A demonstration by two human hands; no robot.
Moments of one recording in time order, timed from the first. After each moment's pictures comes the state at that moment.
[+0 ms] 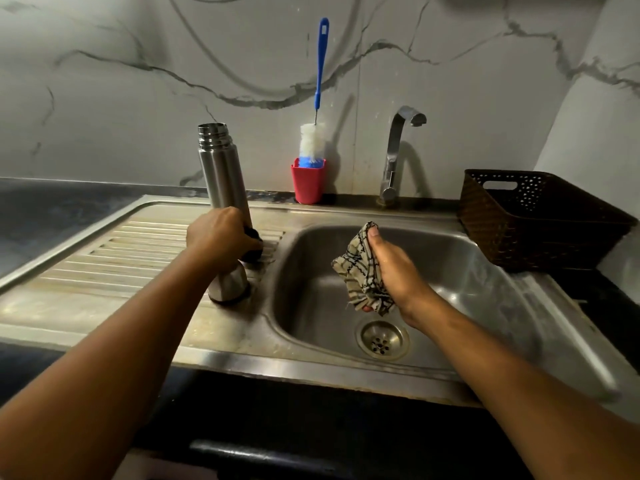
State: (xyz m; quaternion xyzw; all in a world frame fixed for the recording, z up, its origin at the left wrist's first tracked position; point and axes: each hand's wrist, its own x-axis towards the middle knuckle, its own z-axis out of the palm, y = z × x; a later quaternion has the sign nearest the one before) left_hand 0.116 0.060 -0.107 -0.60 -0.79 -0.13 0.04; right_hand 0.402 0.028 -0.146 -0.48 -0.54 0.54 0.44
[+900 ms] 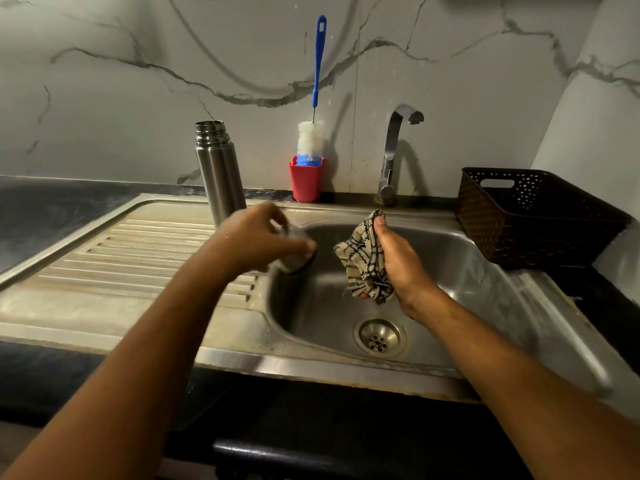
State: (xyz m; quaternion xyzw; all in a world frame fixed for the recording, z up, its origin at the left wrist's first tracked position) left_hand 0.181 -0.004 -0.072 -0.63 -0.68 -0.27 -0.25; right_hand 0.406 0.033 -0.142 -0.45 -0.52 0.54 0.49
